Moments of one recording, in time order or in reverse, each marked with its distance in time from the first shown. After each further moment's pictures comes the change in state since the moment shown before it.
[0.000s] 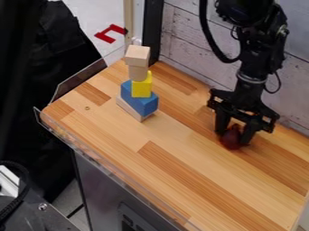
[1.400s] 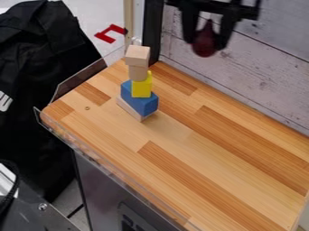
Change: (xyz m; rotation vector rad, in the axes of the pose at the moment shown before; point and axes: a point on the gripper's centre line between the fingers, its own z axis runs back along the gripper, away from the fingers) arm -0.055 0.069 0.167 -0.003 -0.118 0.288
